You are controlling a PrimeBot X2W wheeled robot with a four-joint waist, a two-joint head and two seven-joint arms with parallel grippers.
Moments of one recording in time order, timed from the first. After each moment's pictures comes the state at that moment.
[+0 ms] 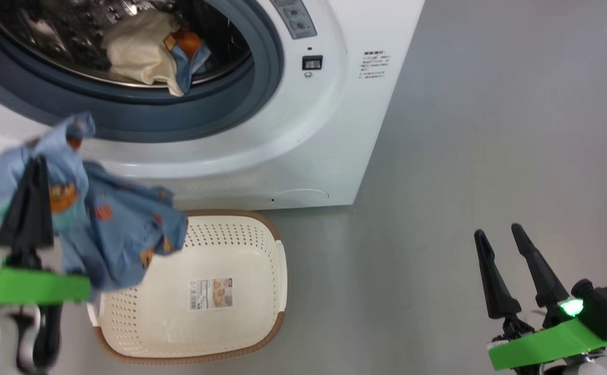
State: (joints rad) left arm -0.30 0.29 -0.06 0.08 -0.46 -0.10 -0.22; right arm -0.03 -0.14 0.05 0.00 0.40 0.13 -0.26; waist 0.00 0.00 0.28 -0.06
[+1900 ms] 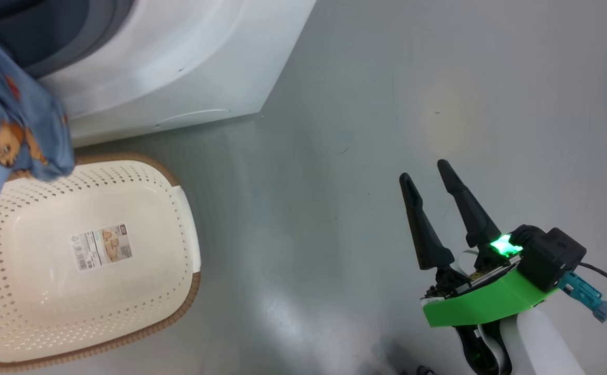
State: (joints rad) left arm -1.25 0.44 -0.25 0.78 -0.40 -0.13 -0.26; right arm -0.23 -0.05 0.21 -0.02 0.38 0.13 -0.26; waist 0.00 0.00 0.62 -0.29
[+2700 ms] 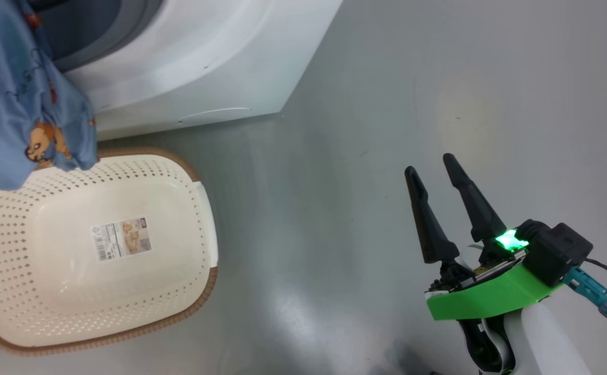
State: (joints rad) left arm -1.22 0.38 -0.30 0.90 -0.50 -0.13 -0.26; right arm -0.25 -0.05 0.20 -0.02 0.38 0.13 -0.26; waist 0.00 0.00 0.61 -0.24
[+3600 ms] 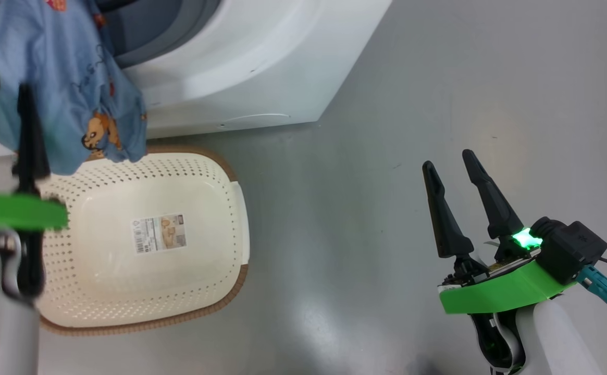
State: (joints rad) left arm -0.62 0.26 -0.04 0.42 -0.42 -0.13 -0.26; right arm -0.25 -0.05 0.14 -0.02 0.34 0.13 -0.26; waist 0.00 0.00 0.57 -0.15
